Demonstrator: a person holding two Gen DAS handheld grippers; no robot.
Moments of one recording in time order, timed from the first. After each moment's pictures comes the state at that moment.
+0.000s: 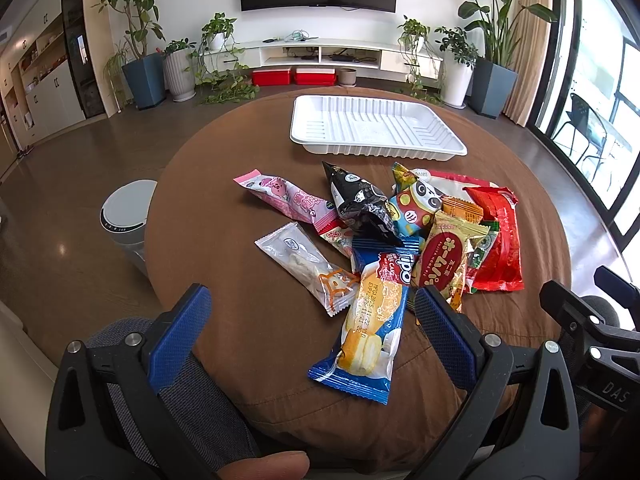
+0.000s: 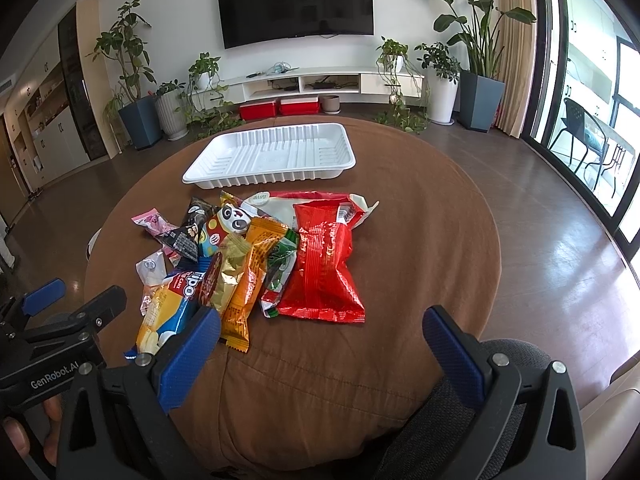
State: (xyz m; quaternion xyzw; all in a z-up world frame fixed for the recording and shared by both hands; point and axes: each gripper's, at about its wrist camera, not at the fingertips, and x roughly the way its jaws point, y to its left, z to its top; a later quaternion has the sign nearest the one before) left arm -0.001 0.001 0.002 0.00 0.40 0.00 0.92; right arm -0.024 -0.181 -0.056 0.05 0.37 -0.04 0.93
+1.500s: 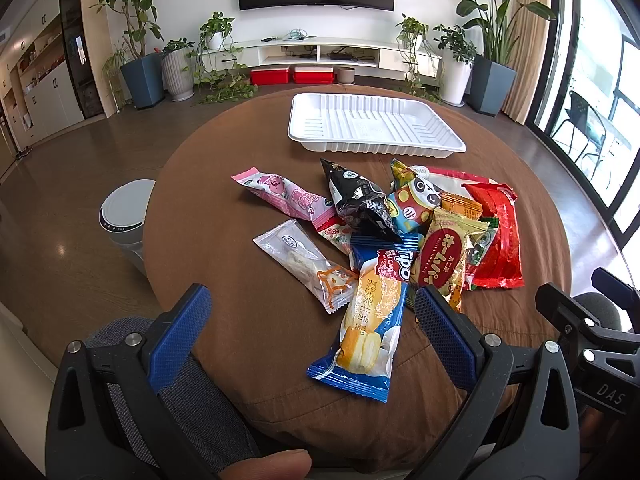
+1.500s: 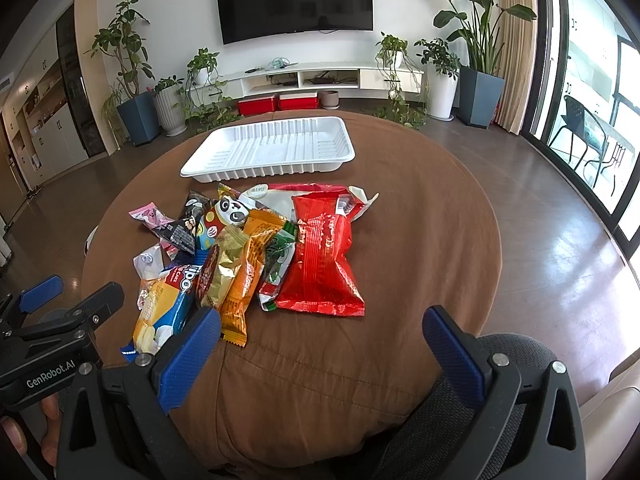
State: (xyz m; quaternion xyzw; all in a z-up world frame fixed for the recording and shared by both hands) left arm -0.001 0.001 0.001 0.00 0.40 0.00 0.92; right arm -0.026 -0.181 -0.059 0.04 0.38 -0.04 0.92
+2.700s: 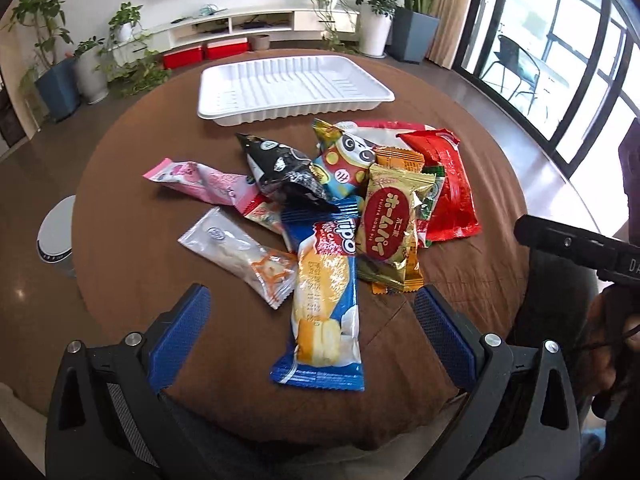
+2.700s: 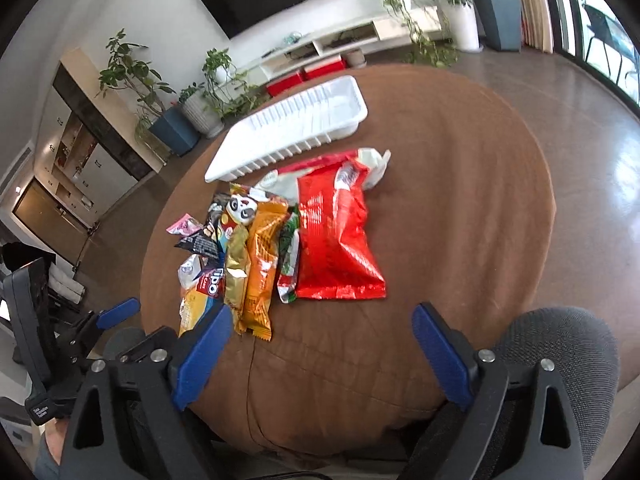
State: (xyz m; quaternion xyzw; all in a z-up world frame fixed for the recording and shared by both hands) left arm 0.026 -0.017 -0.024 0.04 0.46 -0.16 0.87; right arm -0.024 -0.239 -0.071 0.21 0.44 0.06 0.87
